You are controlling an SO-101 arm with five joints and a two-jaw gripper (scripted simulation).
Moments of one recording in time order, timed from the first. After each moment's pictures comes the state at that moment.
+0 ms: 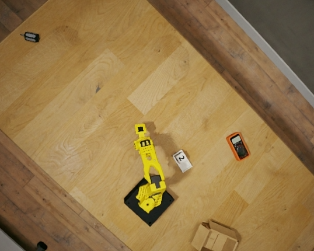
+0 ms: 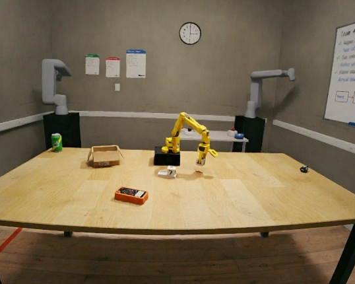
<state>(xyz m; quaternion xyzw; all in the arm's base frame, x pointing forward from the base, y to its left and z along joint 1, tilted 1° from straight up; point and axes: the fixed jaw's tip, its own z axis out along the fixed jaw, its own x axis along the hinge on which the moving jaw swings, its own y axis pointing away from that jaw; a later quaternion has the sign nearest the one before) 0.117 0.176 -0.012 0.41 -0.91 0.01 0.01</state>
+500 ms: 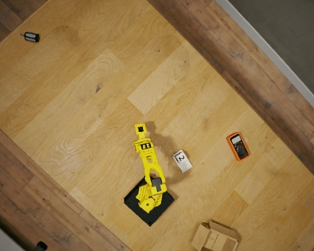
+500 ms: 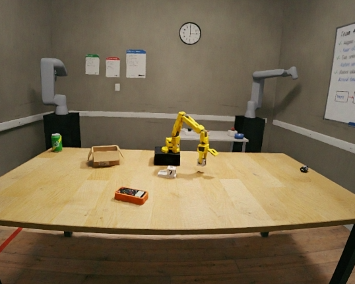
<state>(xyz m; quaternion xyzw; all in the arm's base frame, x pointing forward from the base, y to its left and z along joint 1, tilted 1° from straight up) 0.121 0.181 -0.013 0.41 -0.91 -0.02 -0.03</state>
